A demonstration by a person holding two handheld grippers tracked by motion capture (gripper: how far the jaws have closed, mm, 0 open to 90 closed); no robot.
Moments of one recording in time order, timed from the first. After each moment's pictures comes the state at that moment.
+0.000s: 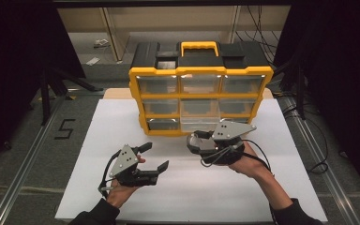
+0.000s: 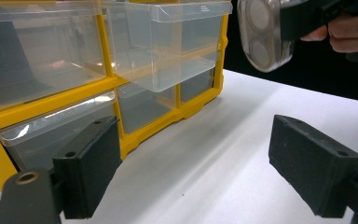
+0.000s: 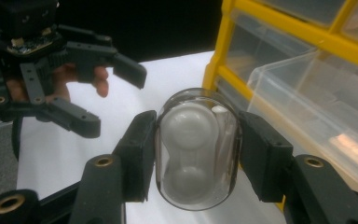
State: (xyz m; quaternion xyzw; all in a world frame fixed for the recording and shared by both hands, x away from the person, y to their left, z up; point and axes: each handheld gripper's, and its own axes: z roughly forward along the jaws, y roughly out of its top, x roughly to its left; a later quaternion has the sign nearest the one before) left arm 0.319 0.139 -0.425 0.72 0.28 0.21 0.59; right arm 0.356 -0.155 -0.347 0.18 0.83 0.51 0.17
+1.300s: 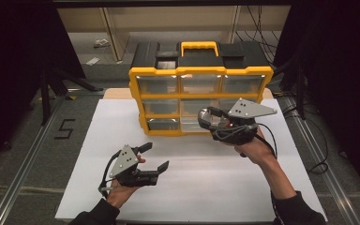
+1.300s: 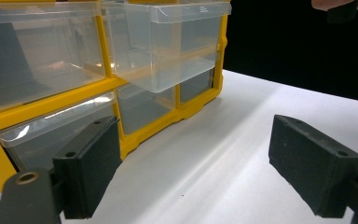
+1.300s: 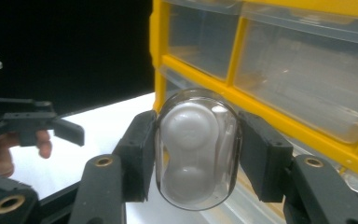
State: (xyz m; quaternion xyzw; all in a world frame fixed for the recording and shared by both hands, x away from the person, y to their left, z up) left arm 0.319 0.139 -0.424 0.72 0.28 0.21 0.59; right arm 0.379 -0.178 -0.315 0.24 0.77 0.55 0.22
